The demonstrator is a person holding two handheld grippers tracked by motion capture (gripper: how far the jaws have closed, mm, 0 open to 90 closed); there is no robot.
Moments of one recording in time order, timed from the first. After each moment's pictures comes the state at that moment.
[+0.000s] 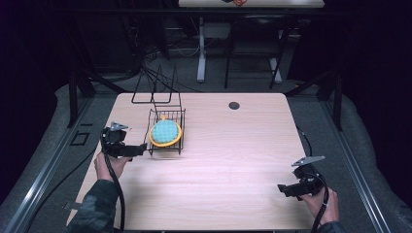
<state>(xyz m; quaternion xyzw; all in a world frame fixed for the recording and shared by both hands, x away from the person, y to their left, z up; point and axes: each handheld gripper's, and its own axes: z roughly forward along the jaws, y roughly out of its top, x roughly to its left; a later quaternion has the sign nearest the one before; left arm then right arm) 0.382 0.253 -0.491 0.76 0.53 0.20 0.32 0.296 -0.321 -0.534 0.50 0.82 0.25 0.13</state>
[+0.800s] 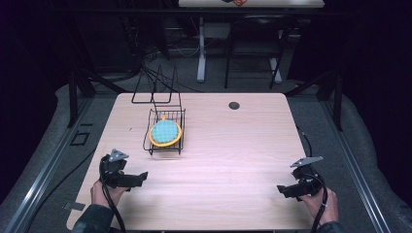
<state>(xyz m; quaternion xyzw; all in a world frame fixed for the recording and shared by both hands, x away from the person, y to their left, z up) 0.312 0.252 -0.527 0.79 0.50 0.18 0.32 0.296 -0.318 -0.537 0.49 0.83 0.24 0.13</state>
